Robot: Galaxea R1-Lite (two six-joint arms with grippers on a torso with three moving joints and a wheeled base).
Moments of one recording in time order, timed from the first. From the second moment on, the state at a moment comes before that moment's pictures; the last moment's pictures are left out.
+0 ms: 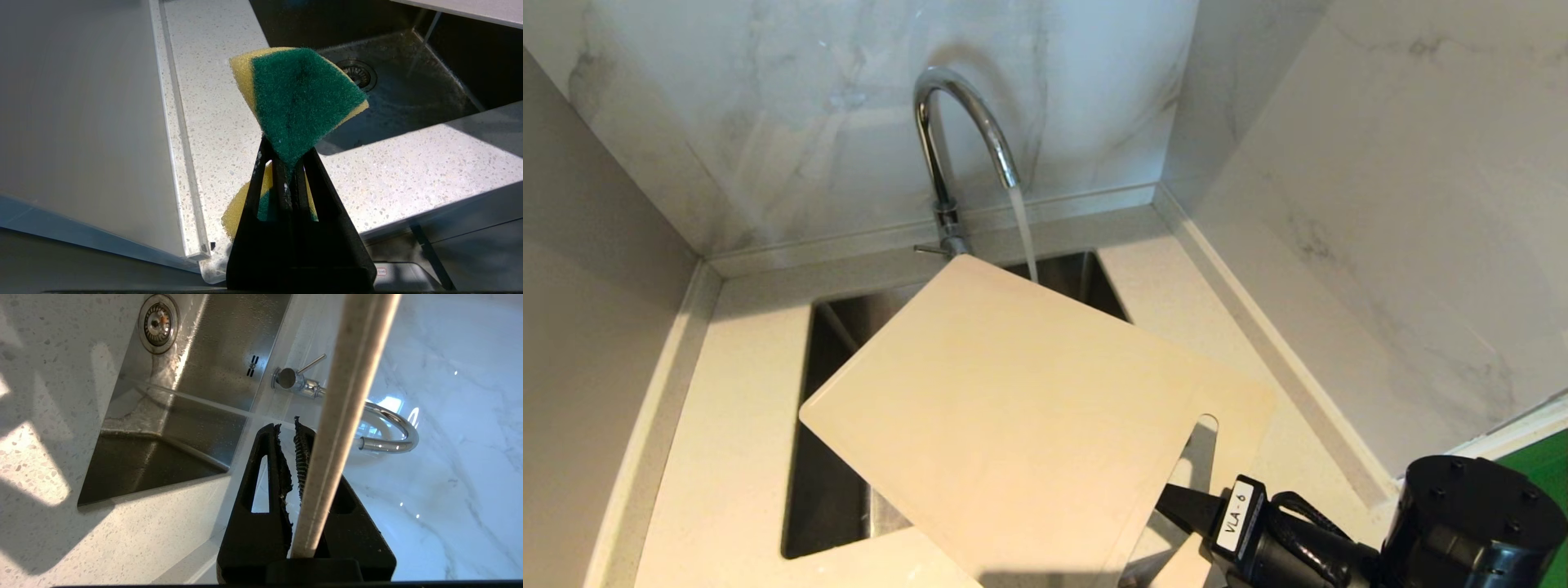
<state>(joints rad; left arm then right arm) 0.00 0.00 0.00 -0.01 0.00 0.00 0.57 1.57 -0.15 -1.28 0.27 -2.05</state>
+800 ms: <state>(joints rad) 0.00 0.00 0.00 -0.01 0.00 0.00 0.57 1.51 -0.14 -1.28 0.27 -2.04</state>
